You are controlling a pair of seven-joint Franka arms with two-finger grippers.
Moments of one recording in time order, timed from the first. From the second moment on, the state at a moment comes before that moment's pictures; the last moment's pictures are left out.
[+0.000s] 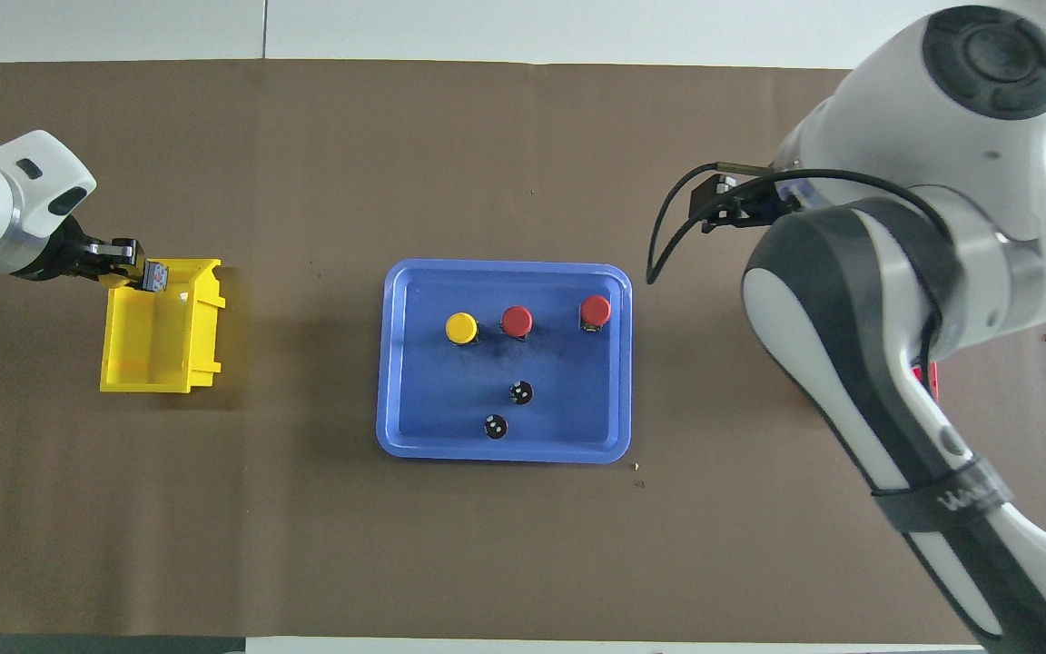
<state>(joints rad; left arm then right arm) -0.01 0.13 -0.12 -1.77 0.08 1.90 -0.10 0.18 0.14 -0.03 -1.54 0.01 1.70 0.36</state>
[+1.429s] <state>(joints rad) -0.48 0.23 -0.12 -1.95 0.09 2.13 -0.73 -0.05 -0.03 -0.04 -1.57 -0.03 1.46 -0.07</state>
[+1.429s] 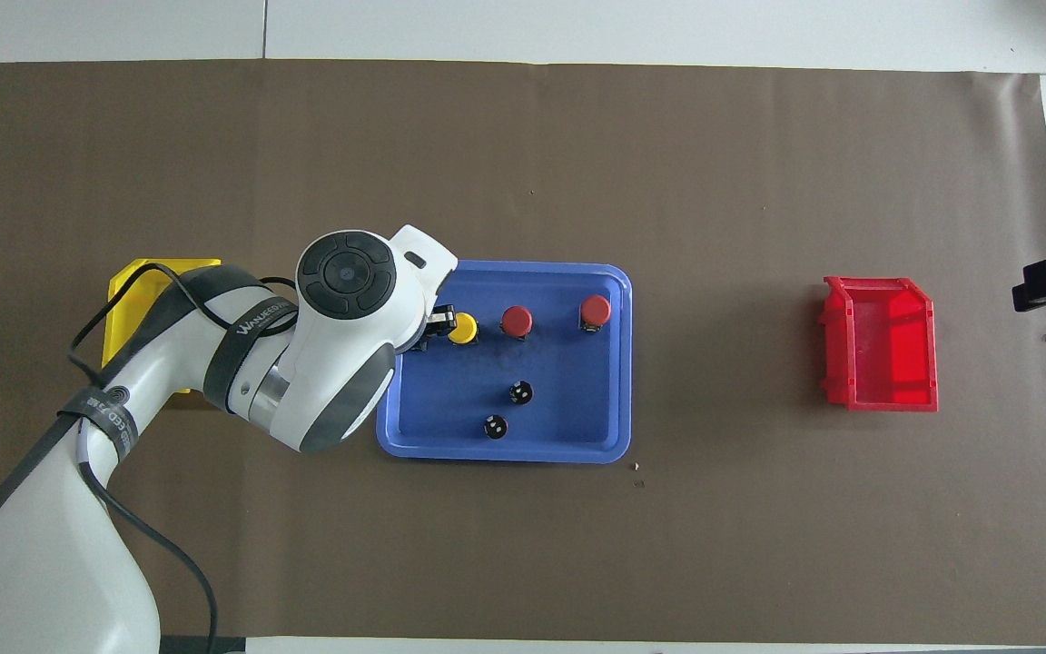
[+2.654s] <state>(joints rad) 0.00 0.09 -0.10 -1.48 0.01 1.52 0.04 -0.05 -0.03 -0.04 -1.57 -0.04 1.46 -0.11</state>
